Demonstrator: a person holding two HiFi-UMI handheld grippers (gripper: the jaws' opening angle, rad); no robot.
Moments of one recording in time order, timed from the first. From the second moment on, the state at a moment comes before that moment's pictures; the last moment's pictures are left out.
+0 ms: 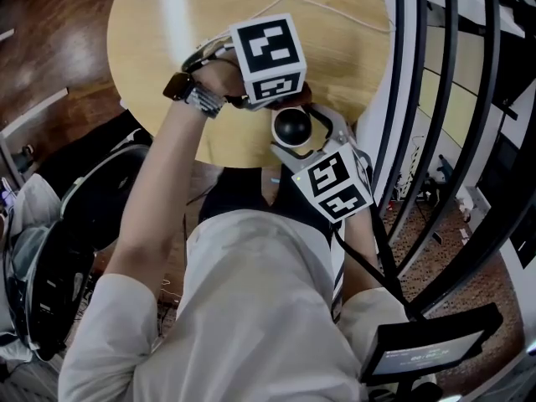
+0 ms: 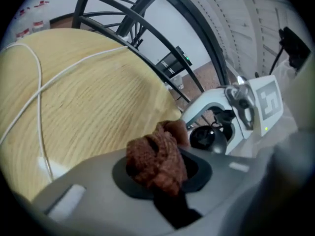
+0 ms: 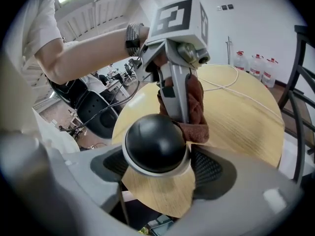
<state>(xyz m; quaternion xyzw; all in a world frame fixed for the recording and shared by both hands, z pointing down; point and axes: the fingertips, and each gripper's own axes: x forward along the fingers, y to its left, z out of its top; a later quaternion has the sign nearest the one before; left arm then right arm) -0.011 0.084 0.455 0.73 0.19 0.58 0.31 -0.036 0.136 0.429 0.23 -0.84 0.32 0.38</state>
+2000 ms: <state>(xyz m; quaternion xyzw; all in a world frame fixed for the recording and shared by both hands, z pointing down) -0.001 0.093 0.401 0.72 0.22 0.64 0.13 -0.019 0.143 0.440 0.33 -0.81 0.27 0.40</state>
